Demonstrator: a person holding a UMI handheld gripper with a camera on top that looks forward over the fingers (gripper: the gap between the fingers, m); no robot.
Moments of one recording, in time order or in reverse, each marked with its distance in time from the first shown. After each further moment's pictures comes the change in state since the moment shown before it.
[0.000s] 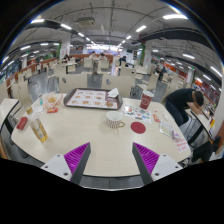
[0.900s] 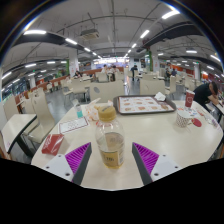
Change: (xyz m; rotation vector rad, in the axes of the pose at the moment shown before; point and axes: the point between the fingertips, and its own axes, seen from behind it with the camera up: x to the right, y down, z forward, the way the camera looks) arm -0.352 -0.020 0.065 0.155 -0.176 0.135
